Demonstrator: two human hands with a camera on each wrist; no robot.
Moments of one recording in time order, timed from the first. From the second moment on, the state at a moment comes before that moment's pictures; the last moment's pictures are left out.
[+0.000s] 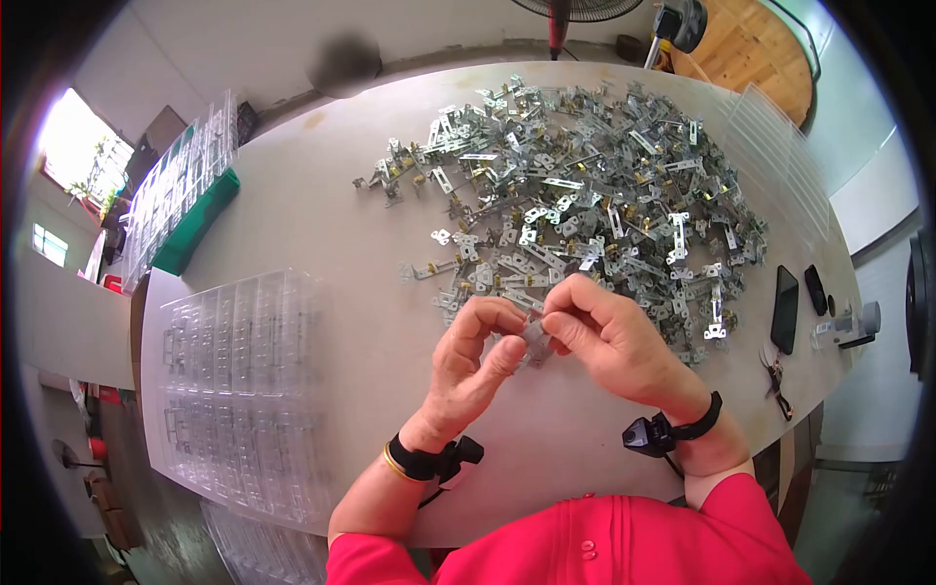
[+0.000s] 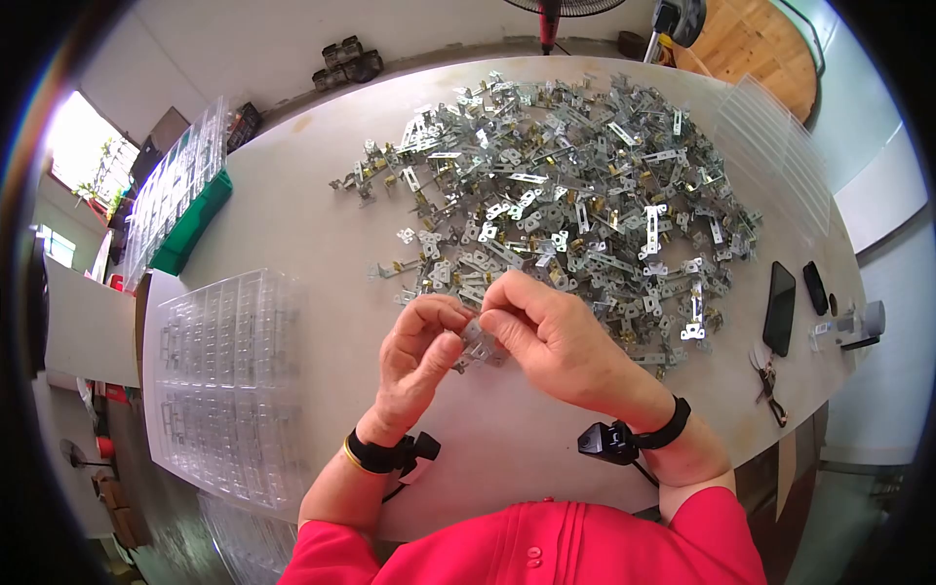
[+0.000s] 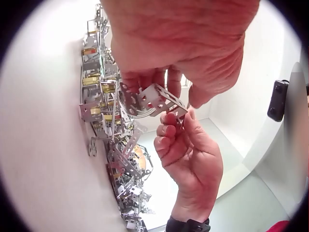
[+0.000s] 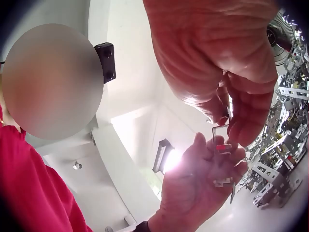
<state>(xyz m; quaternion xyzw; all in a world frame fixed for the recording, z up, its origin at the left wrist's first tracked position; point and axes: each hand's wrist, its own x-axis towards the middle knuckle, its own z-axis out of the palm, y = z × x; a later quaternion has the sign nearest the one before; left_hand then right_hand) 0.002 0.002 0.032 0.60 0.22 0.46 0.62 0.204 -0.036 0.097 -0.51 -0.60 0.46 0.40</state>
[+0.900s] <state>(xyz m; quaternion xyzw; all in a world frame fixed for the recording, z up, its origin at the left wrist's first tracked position) -0.003 0.006 0.028 0.40 0.19 0.35 0.82 0.207 -0.031 0.098 -0.46 -0.53 0.46 0.55</state>
